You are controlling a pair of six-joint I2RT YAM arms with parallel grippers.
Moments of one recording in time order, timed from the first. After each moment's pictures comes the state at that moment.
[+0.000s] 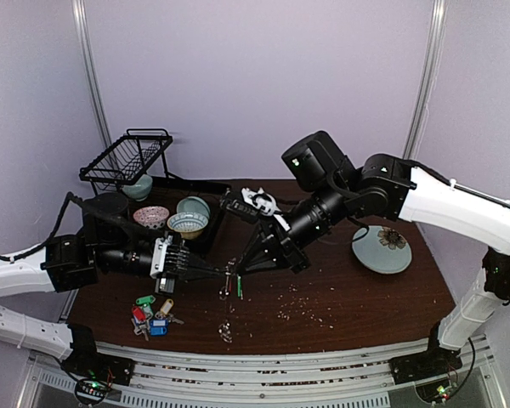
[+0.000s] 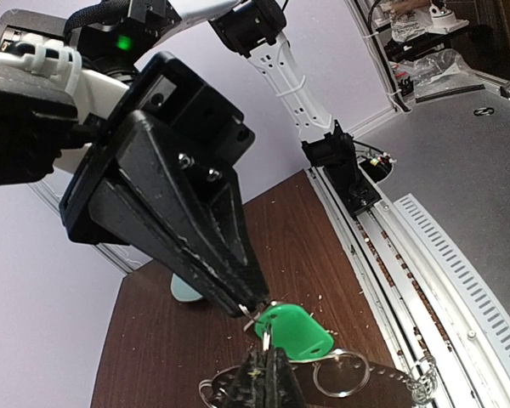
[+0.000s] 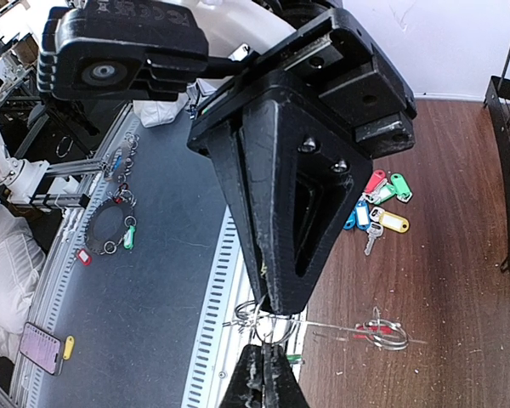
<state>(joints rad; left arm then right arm) -1.05 0.96 0.78 -0.02 0.53 0.66 1.09 1.59 1.64 -0.76 -0.66 -0.21</state>
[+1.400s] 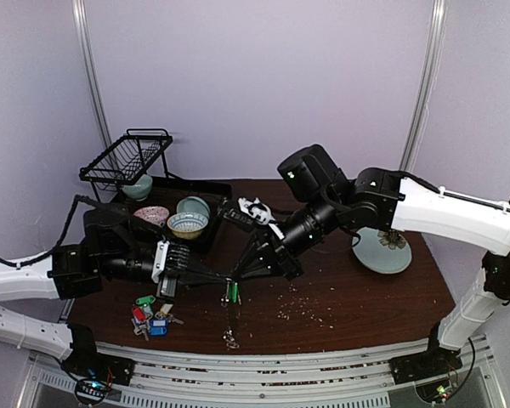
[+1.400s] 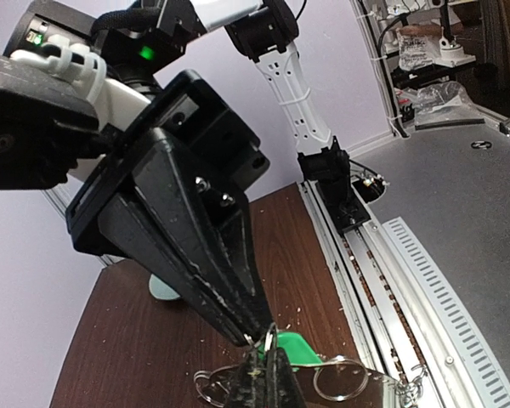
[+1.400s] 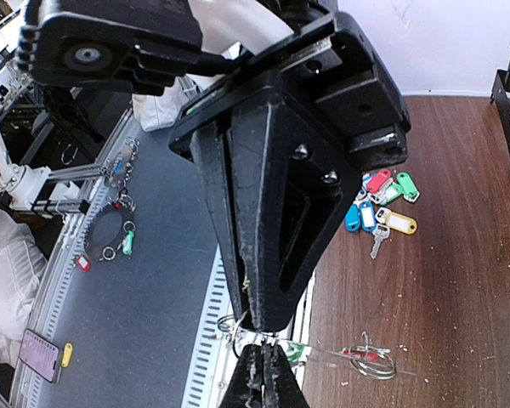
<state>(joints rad) -1.05 0.95 0.70 0.09 0.55 0.52 1.09 1.60 1.55 -0.64 -0.68 -0.18</state>
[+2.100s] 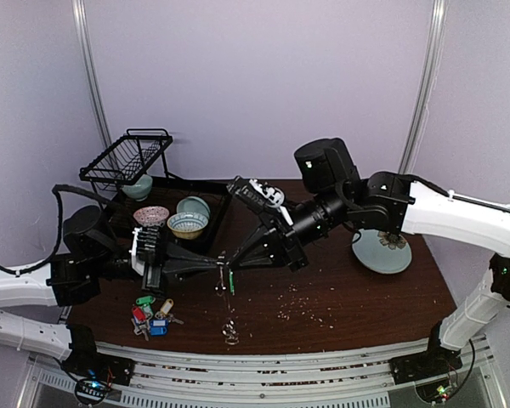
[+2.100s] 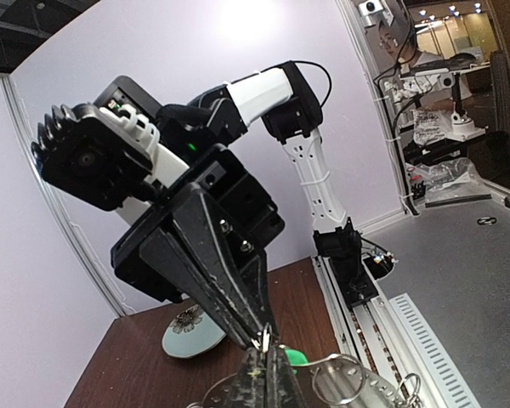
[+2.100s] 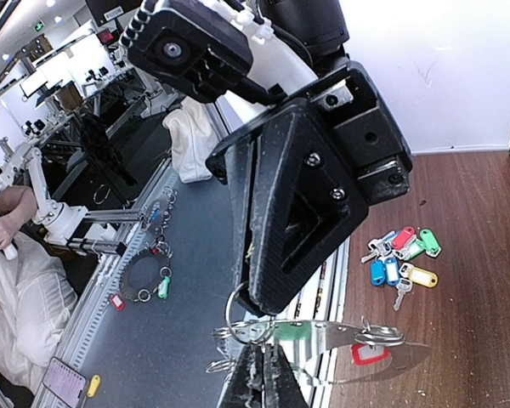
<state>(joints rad) -1.05 0.90 0.61 0.41 0.58 0.32 1.07 1.54 1.46 -0.41 -0.82 -0.03</state>
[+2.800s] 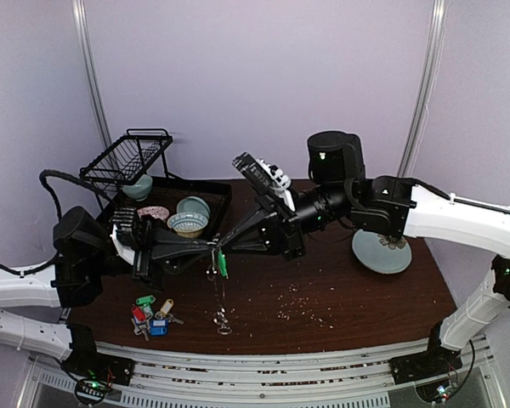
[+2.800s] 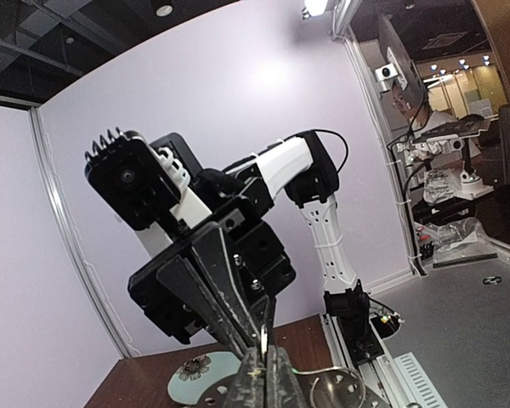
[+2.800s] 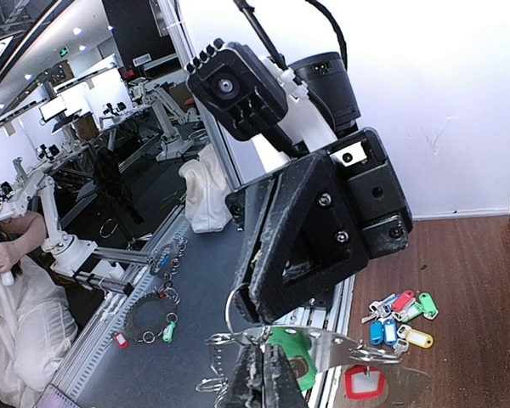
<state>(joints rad) -1.04 0.92 0.58 0.68 0.58 0.16 1.07 1.52 1.41 -0.13 -0.85 0.10</state>
